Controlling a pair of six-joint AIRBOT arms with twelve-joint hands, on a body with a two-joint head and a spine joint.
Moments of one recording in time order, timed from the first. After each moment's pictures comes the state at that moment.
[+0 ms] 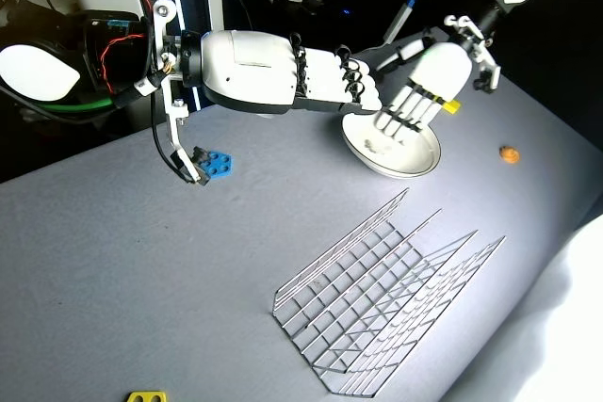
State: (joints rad) left arm 0.69 -0.96 1.41 1.51 -1.02 -0.05; right arm -0.60 -0.83 0.75 -0.27 0.78 -1.01
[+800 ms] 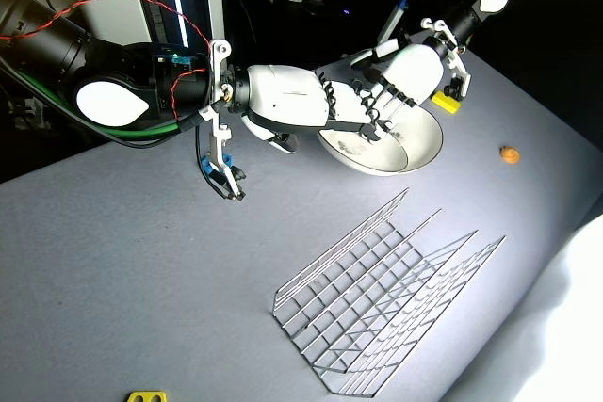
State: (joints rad) left arm 0.72 -0.98 1.39 1.46 -1.02 -0.08; right arm -0.57 -0.99 0.85 -0.27 0.66 -1.07
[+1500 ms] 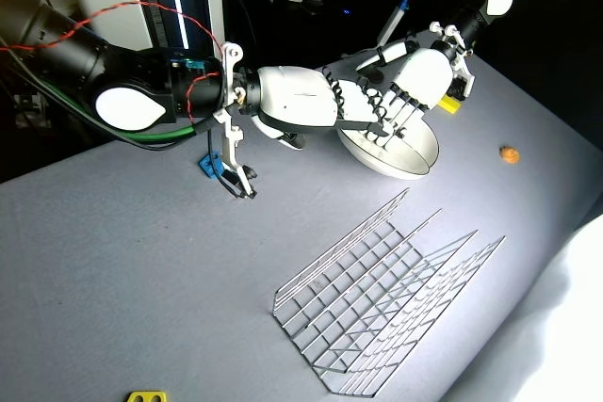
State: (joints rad) left arm 0.76 -0.99 1.45 1.36 -1.03 -0.15; right arm -0.56 -1.09 0.92 -0.27 0.65 -1.07
